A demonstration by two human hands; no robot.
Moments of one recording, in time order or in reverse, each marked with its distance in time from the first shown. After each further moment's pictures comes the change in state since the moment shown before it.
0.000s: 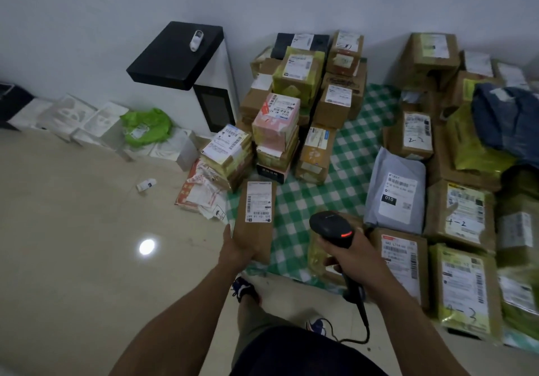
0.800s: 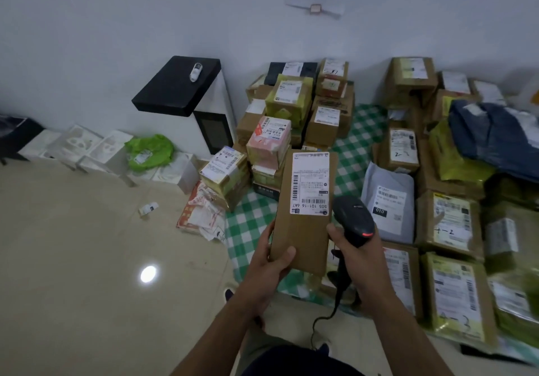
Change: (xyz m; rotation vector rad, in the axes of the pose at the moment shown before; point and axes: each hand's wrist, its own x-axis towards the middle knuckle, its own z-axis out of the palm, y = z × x) left_hand -0.131 0.079 0.040 -0.539 -0.372 0.289; right_hand -0.020 -0.019 -0.004 0.365 0.271 -0.281
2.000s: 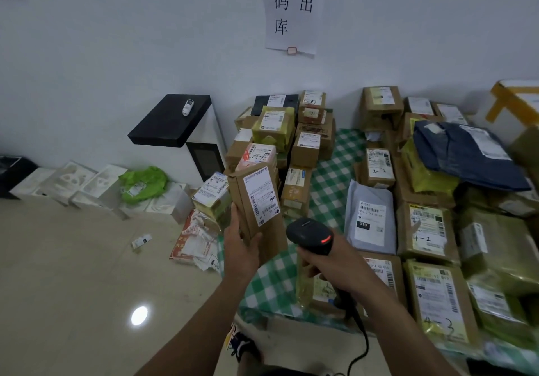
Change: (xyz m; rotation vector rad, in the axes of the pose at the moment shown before) left_hand 0.061 0.027 -0.019 0.744 0.417 0.418; right_hand -0.023 -0.067 -0.002 -0.390 -0.388 -0.013
